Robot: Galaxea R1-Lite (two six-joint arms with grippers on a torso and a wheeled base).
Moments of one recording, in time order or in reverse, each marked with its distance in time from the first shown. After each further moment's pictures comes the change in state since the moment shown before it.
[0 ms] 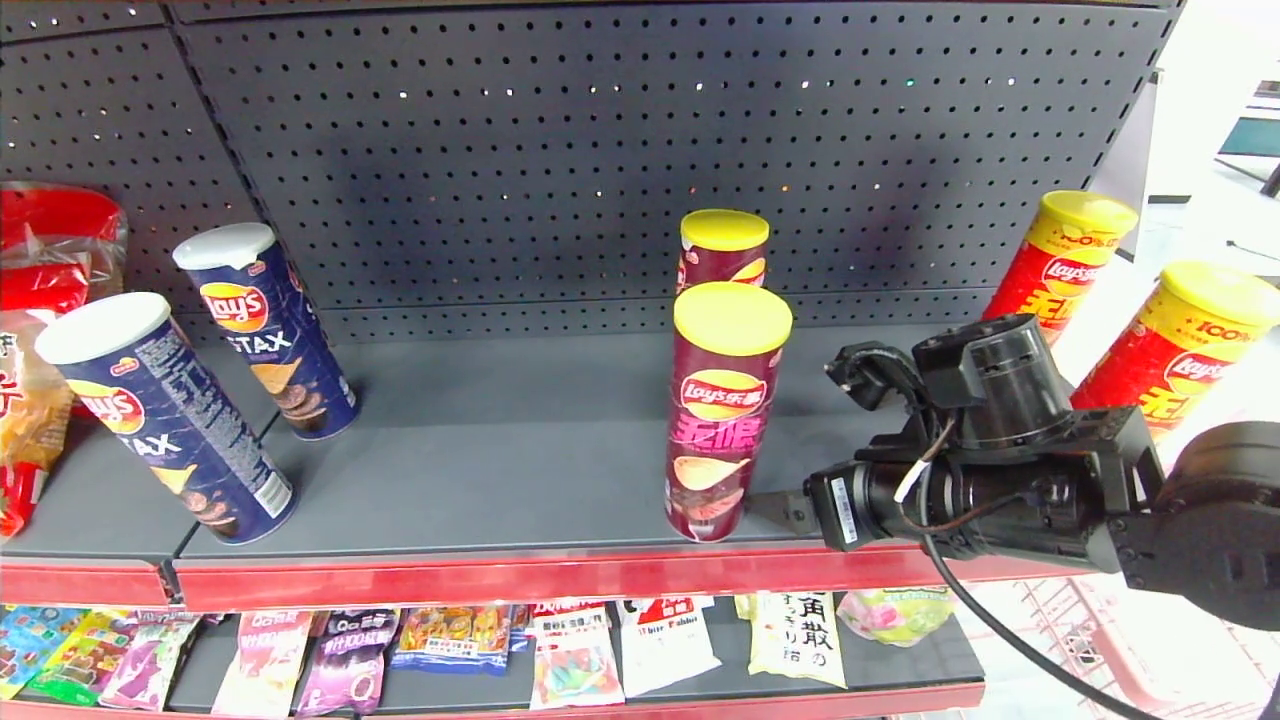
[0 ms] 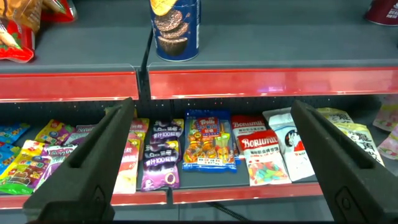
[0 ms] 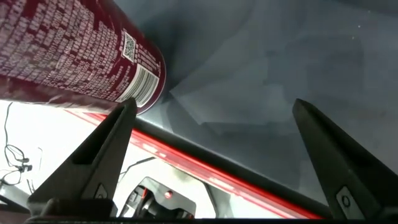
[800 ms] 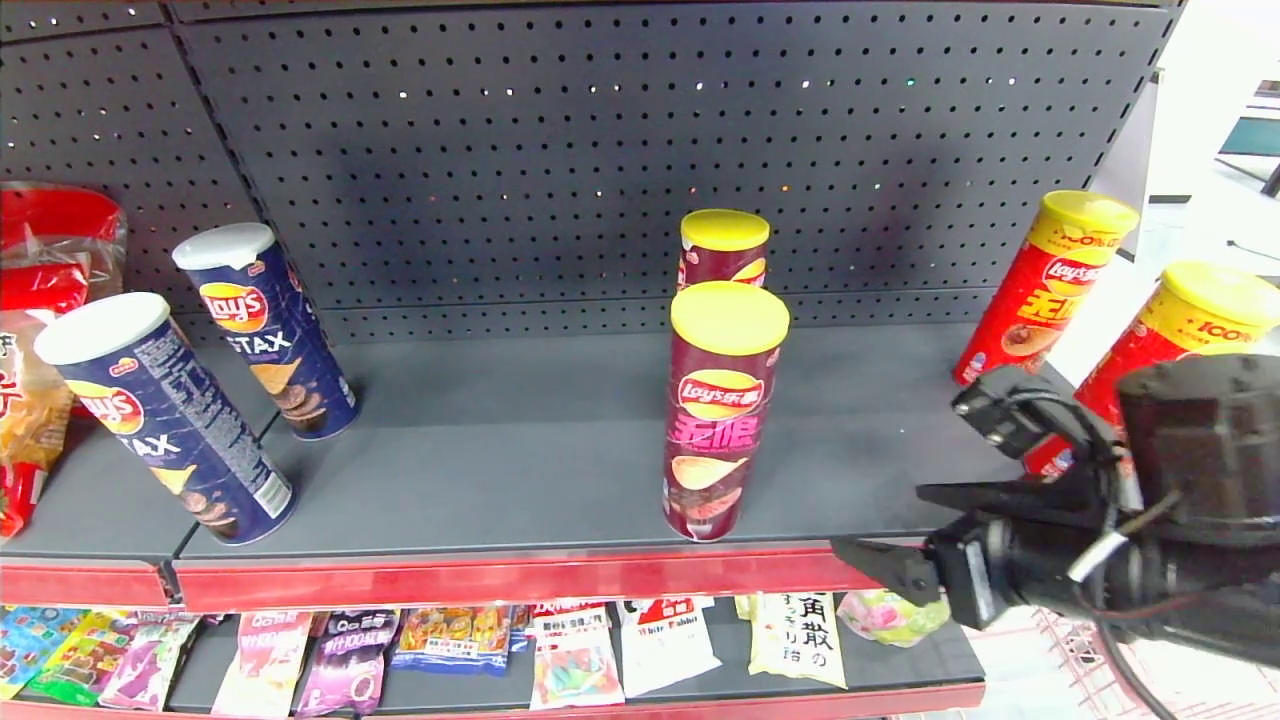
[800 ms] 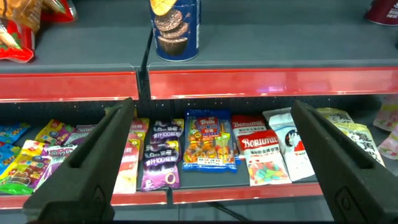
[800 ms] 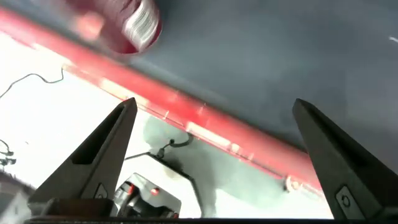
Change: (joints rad) left arm 0.000 0.000 0.000 0.000 0.000 0.000; right arm -0.025 -0.303 0.255 -0.042 0.032 -0.106
